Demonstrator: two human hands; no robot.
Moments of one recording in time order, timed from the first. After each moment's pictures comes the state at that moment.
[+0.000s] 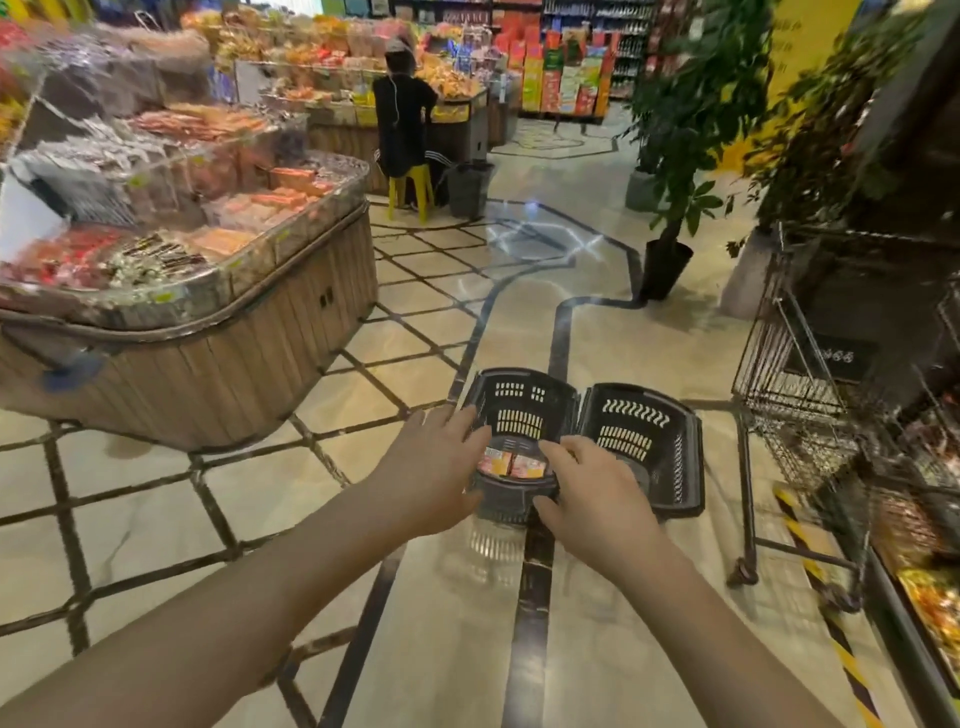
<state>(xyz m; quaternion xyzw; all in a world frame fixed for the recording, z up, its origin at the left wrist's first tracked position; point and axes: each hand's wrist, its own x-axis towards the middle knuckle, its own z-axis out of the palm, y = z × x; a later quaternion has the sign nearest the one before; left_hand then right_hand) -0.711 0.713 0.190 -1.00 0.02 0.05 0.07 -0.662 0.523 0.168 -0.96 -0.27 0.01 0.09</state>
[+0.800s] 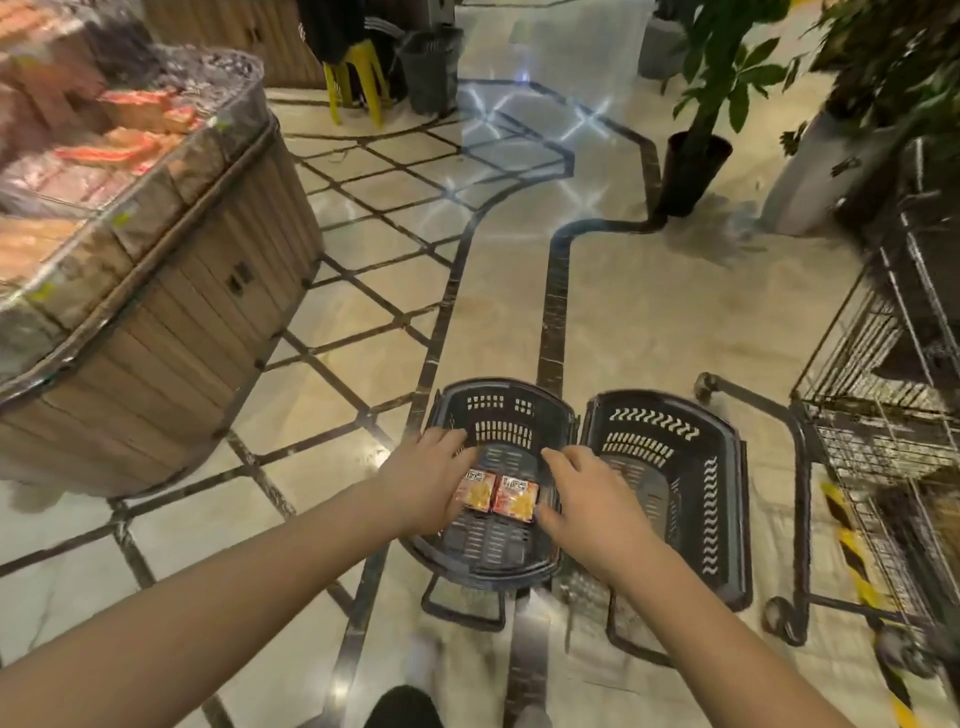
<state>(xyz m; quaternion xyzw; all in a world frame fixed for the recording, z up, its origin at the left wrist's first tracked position) -0.236 0.794 0.058 -0.97 0.10 0.21 0.09 -0.205 0.578 0.060 -0.95 -0.23 0.19 0.09</state>
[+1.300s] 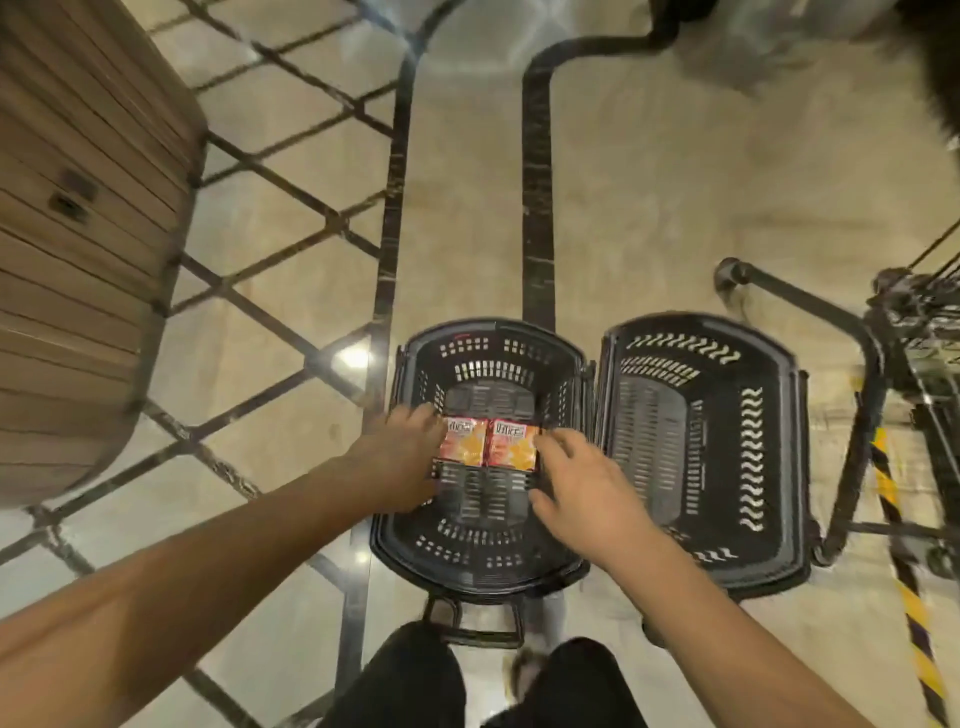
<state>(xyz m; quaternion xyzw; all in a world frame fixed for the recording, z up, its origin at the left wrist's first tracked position) -0.055 0.878 -0.120 -0.93 0.11 0.36 0.03 -0.056 0.643 -0.112 -0.92 -0.17 0.33 0.11</state>
